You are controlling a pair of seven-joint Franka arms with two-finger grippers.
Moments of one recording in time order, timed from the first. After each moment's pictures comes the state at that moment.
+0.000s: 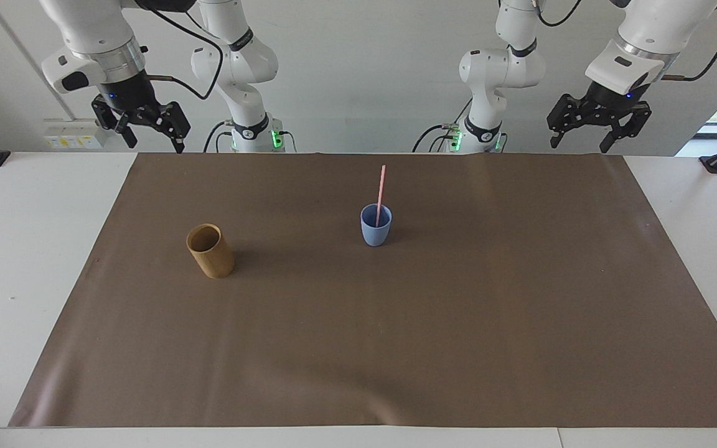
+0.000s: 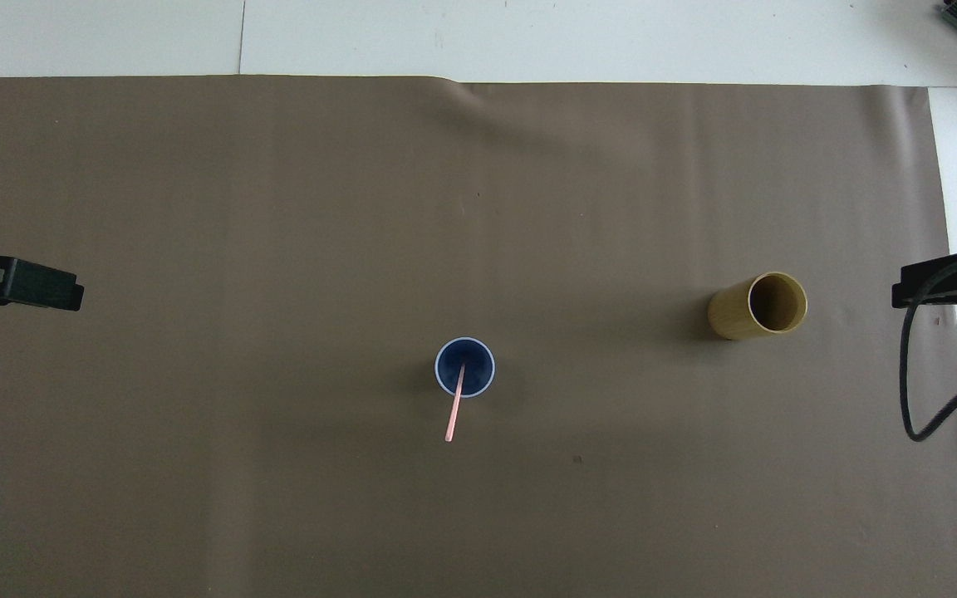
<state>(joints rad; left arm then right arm) -0.12 -0.05 0.00 -1.50 -0.01 1.45 0.06 0.03 -0.08 -0.05 -1.59 -0.04 1.51 0.12</state>
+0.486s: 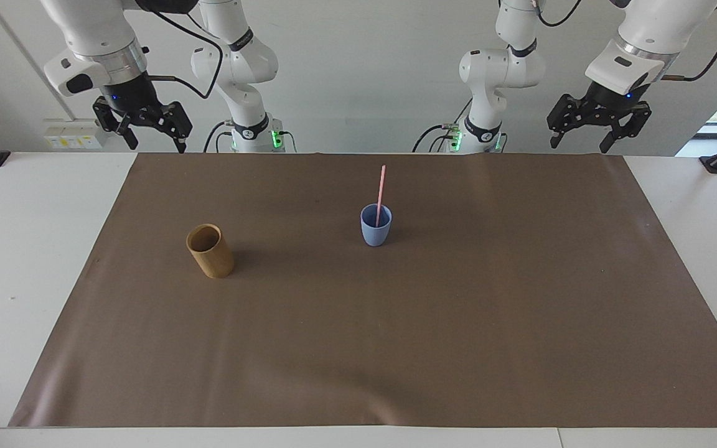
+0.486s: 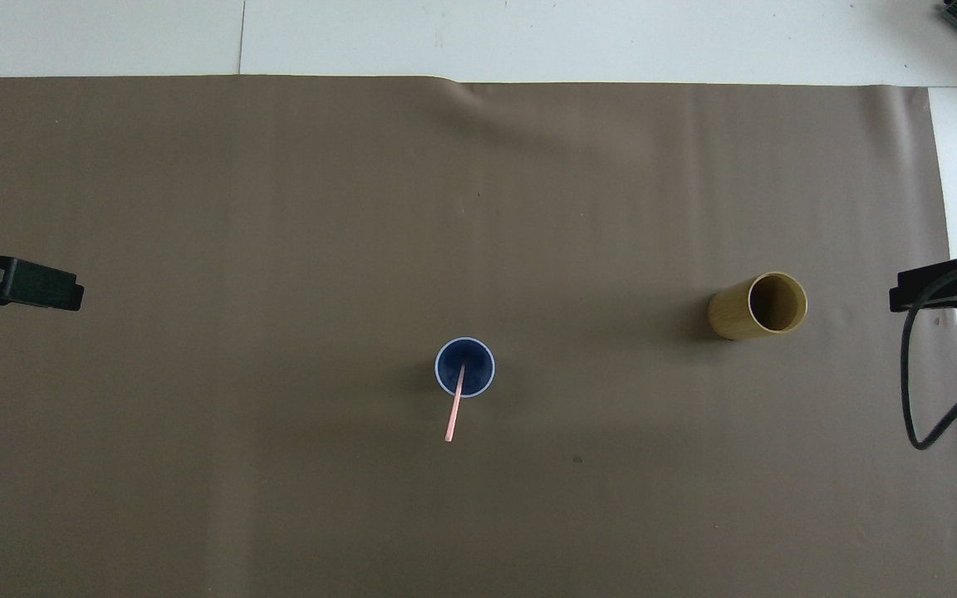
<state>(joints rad) -0.12 -0.05 0.00 -1.50 -0.01 1.45 0.06 0.03 -0.08 -0.05 -1.60 -0.04 1.51 0.07</state>
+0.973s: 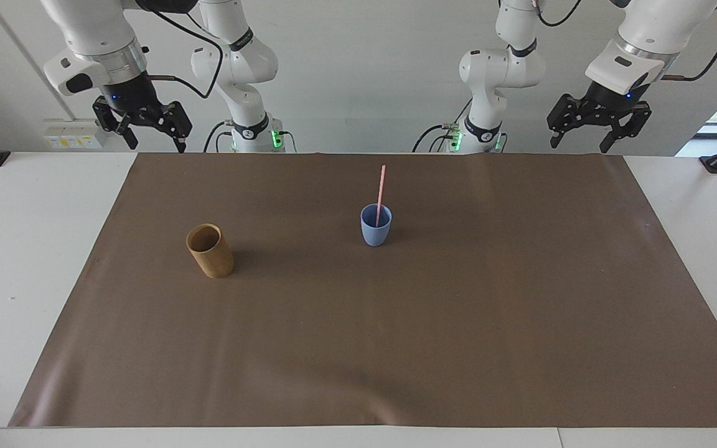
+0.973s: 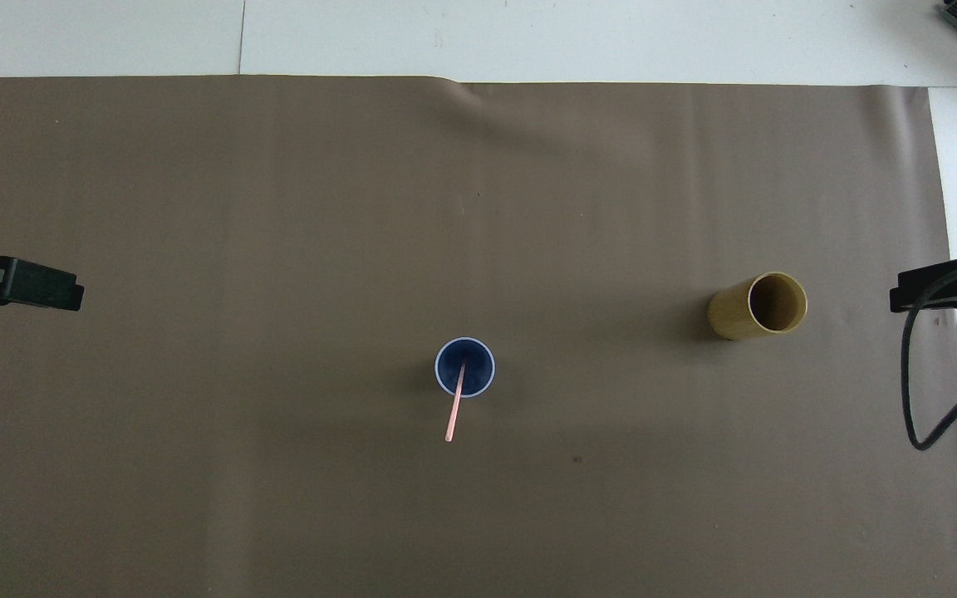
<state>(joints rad) -0.12 -0.05 0.00 -1.50 -0.01 1.45 0.06 0.03 -0.08 -0.05 -1.60 -0.04 1.51 0.07</state>
